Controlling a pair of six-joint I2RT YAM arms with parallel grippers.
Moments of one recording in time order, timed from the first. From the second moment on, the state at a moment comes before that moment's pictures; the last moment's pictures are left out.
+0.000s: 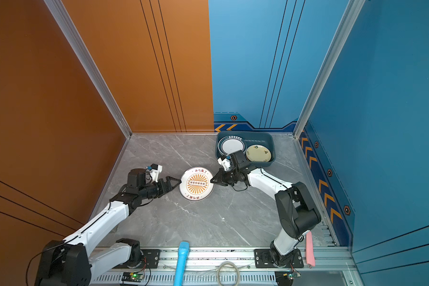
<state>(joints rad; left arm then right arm) -0.16 1.10 0.55 -0.12 0.61 -0.66 0.46 1.65 1.05 -0.29 -0.75 0.61</state>
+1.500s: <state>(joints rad) -0.39 1.31 0.60 0.27 0.67 -0.89 0.40 1.51 0.88 -0.16 -0.87 0.65</state>
